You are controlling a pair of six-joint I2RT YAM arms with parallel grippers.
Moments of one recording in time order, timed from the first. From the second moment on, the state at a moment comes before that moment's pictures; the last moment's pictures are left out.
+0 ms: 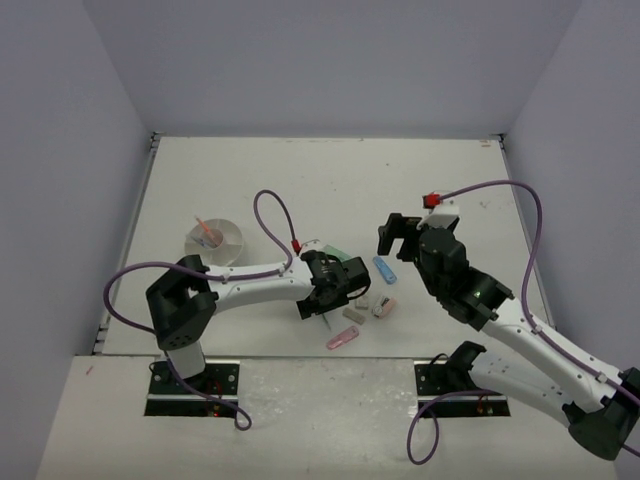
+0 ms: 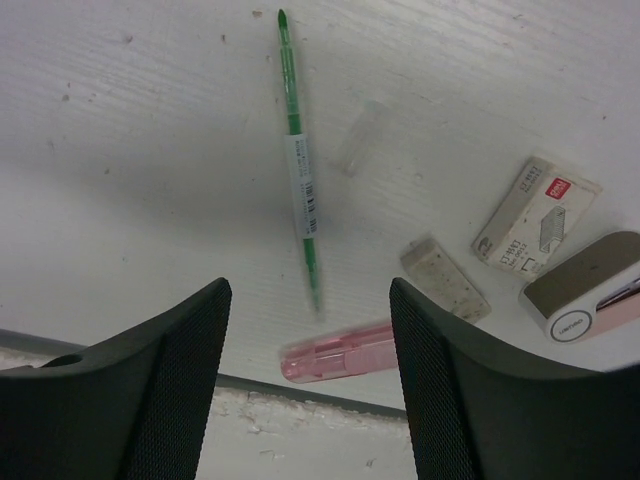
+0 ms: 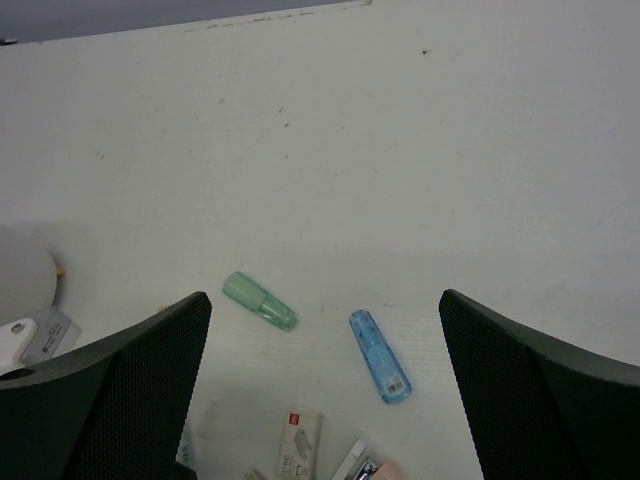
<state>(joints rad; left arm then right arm) -1.15 1.76 1.25 -0.97 -0.40 -1.50 0.76 0.84 0.76 -0.27 0.56 0.44</state>
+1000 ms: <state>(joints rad) -1.02 1.78 1.09 -0.82 -0.36 -1.44 0.76 0.83 0.76 -0.27 0.50 0.44</state>
